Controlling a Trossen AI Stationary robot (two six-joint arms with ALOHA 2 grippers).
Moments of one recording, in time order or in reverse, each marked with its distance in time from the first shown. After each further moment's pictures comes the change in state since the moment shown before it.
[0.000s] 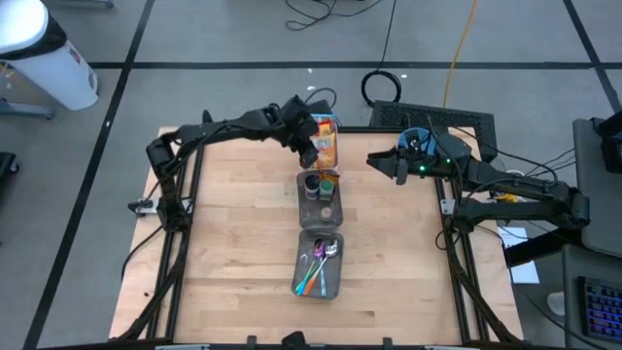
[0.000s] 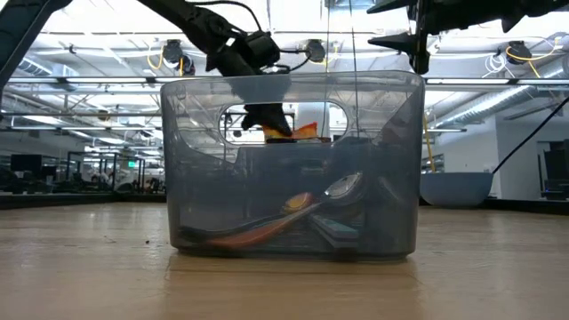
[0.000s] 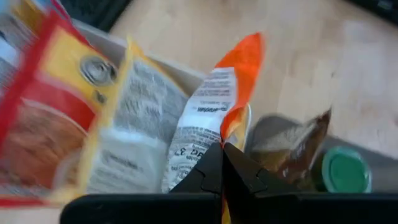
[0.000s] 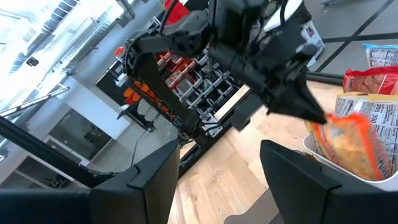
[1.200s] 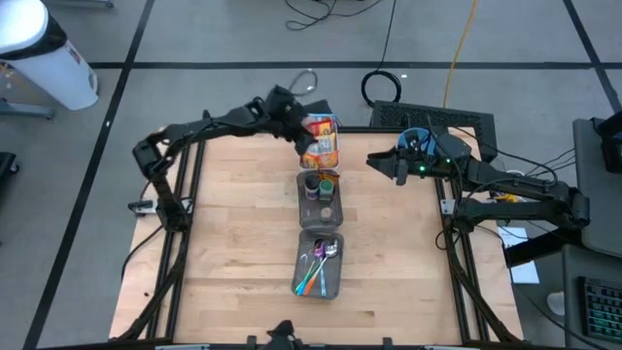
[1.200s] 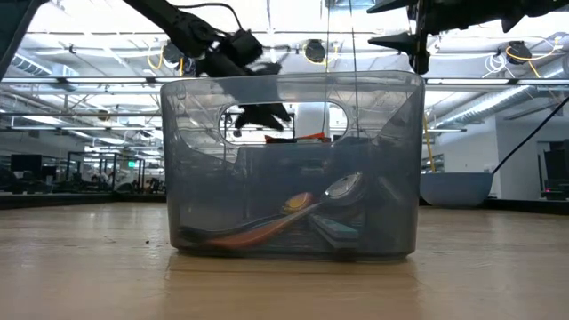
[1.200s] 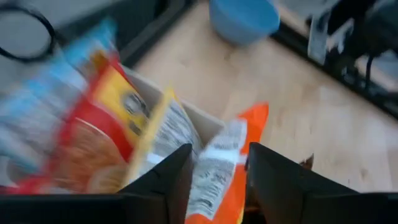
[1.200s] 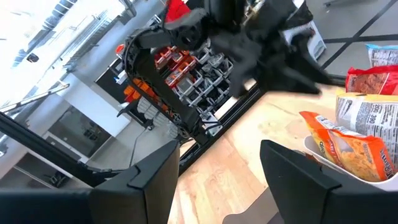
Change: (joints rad) left arm 0.080 -0.096 -0.130 0.219 0.093 -0.130; right arm 0.000 0.000 0.000 -0.001 -0.007 -0.011
